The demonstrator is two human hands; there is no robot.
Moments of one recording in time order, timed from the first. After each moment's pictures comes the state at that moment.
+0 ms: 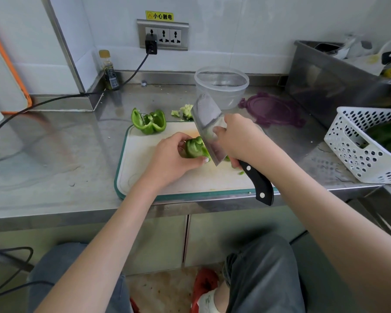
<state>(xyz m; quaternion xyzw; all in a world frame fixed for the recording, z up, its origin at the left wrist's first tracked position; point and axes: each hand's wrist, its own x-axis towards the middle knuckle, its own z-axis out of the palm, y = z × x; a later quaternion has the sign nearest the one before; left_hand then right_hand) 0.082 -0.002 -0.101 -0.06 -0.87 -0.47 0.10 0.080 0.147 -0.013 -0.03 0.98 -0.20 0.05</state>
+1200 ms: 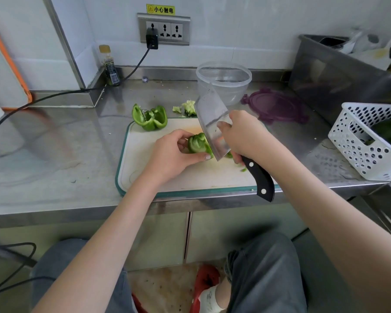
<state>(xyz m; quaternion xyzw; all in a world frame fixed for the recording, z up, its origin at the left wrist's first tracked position) 0.080 -0.003 -0.103 -0.04 -0.86 -0.50 0.10 0.077 0.150 -0.015 0.00 0.97 -0.25 0.05</state>
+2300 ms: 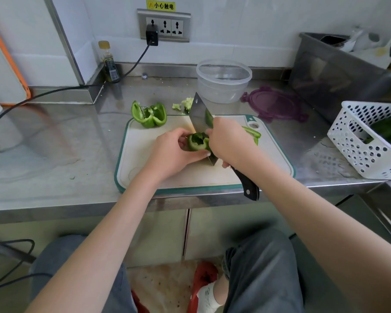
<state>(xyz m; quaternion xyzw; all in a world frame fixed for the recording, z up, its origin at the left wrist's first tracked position) 0.083 -0.002 -0.099 -0.04 -0.88 -0.47 0.09 0.077 0.120 -0.030 0.01 0.98 -0.09 0.15</state>
